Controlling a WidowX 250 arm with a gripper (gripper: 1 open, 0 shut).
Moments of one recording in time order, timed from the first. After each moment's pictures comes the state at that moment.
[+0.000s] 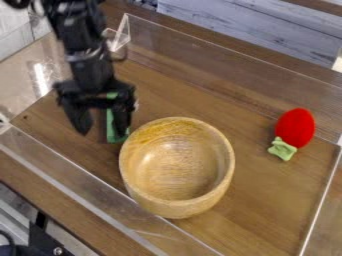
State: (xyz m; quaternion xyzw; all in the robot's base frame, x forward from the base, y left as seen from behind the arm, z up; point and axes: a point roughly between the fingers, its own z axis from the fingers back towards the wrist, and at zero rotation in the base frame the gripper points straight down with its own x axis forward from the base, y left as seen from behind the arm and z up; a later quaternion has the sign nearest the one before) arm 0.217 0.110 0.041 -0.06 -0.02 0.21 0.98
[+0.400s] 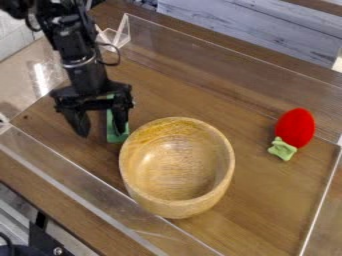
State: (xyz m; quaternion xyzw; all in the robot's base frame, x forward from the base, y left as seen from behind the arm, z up) arm 0.237 0.106 0.035 -0.06 -0.03 0.27 0.96
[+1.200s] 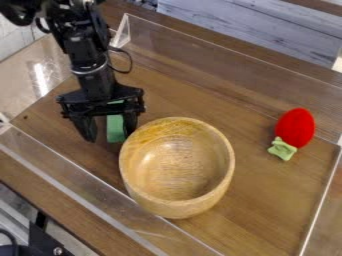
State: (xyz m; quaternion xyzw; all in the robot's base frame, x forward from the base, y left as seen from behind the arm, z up) arm 0.232 0.086 0.038 -0.04 -0.06 0.28 0.96
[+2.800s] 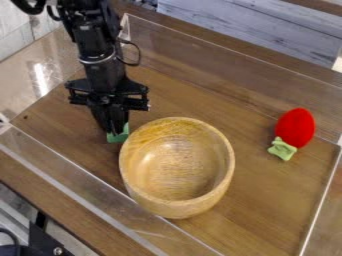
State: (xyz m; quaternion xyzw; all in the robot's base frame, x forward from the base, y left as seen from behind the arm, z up) arm 0.238 0.083 0.046 -0.03 -0.04 0.17 0.98
